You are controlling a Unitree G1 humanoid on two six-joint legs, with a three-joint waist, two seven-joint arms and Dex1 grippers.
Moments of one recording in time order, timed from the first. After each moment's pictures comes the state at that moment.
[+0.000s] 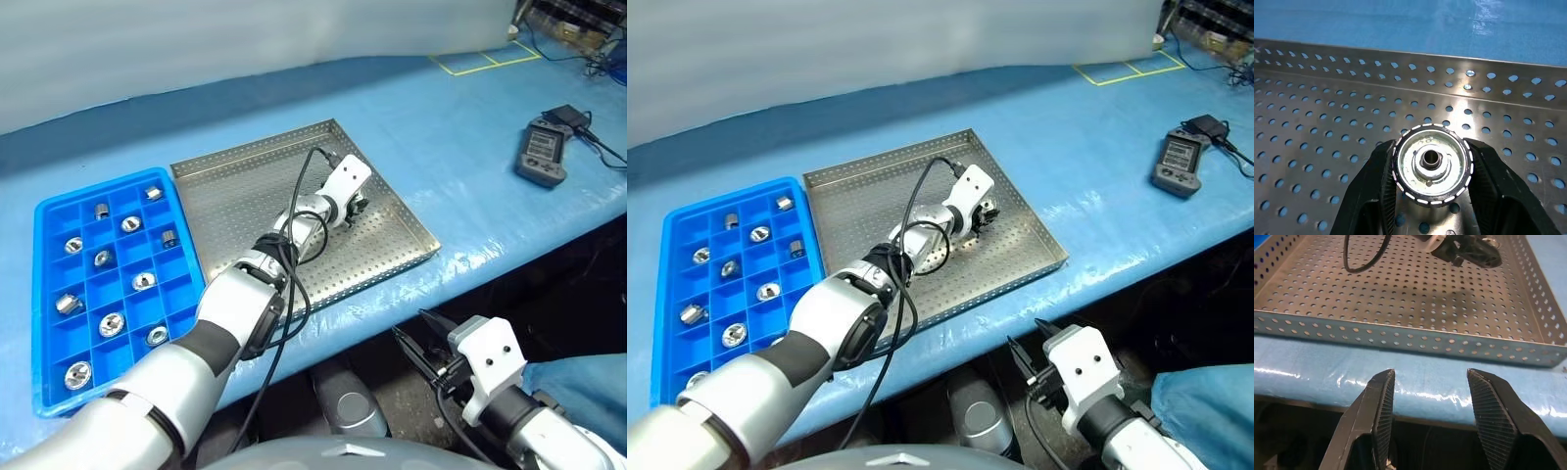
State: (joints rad) left arm -1.16 -0.15 -0.10 1.25 0.06 0.06 -0.37; right arm 0.77 -1.24 0.18 -1.01 0.64 0.09 -0.36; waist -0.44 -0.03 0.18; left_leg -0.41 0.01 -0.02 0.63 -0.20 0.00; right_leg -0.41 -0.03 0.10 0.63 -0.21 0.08
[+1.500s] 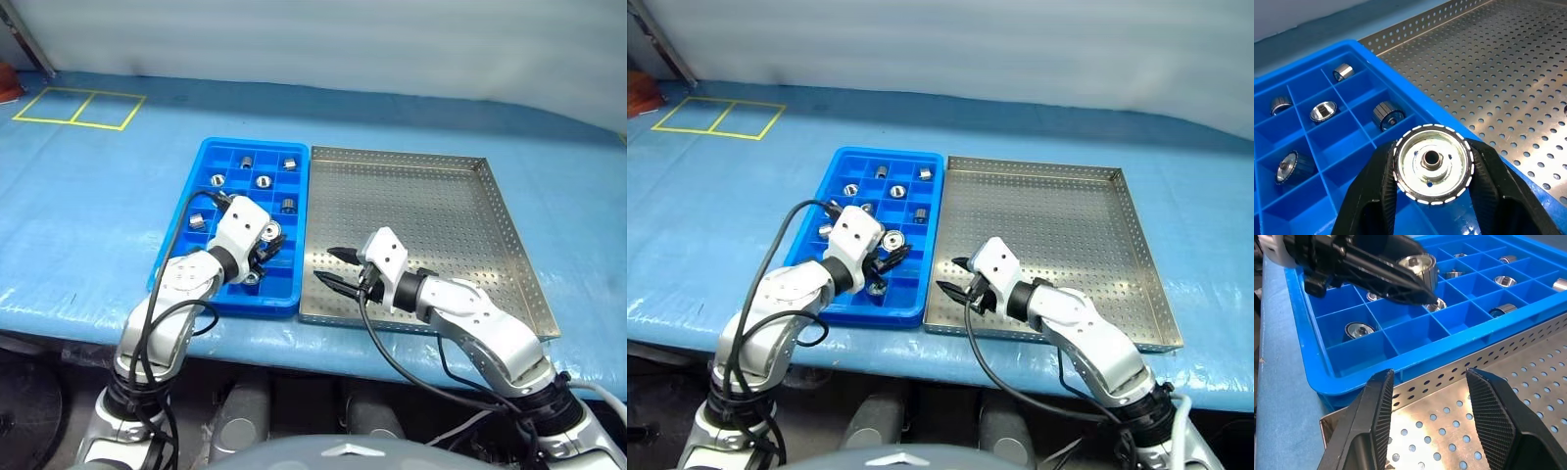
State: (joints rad) left arm -0.25 0.35 -0.15 -0.54 -0.06 0.96 -0.45; right arm -0.15 -0.59 0.30 -0.49 0.43 0.54 0.50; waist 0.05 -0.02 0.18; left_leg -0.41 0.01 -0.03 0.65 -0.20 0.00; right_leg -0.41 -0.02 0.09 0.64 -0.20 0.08
